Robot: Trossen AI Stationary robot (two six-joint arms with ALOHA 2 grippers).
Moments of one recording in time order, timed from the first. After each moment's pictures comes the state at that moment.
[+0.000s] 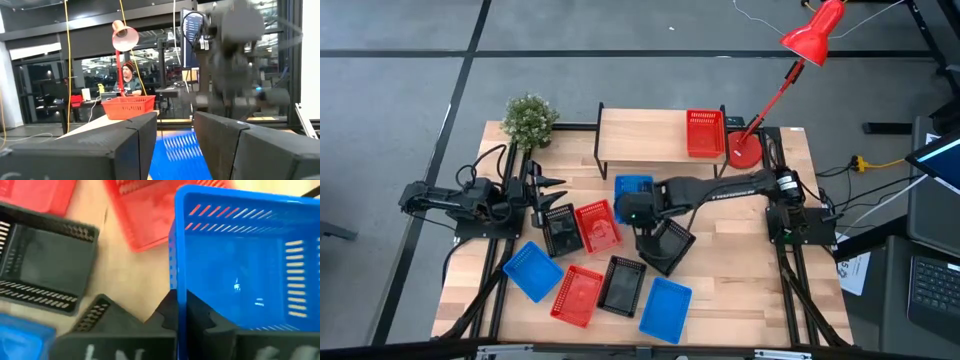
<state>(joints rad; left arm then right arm) -0.11 0.01 0.01 0.37 -0.34 0.19 0.12 2.03 1.94 -1.04 0.12 0.07</state>
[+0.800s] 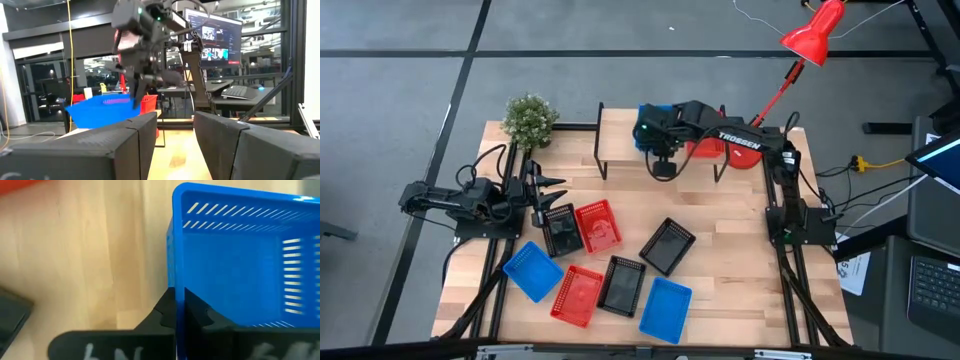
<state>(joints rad) -0.11 0.01 0.01 0.37 -0.35 0.19 -0.29 2.03 2.12 -1.31 0.16 -0.29</state>
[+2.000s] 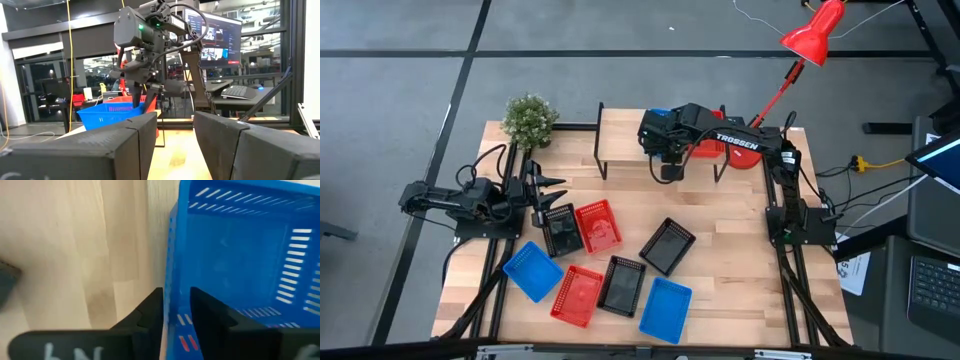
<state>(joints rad) -0.11 0.01 0.01 0.37 -0.35 0.19 -0.29 2.03 2.08 -1.40 0.23 -0.30</state>
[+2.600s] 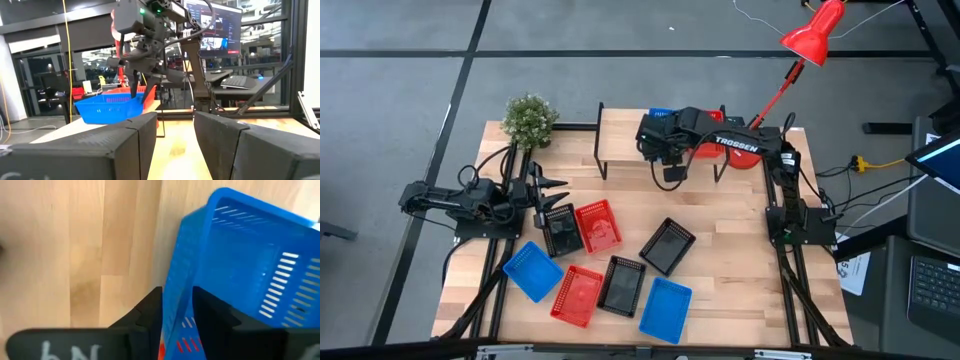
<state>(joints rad) -0.11 0.01 0.01 0.32 -0.35 0.19 -0.26 2.03 2.08 -1.38 0.28 -0.45</state>
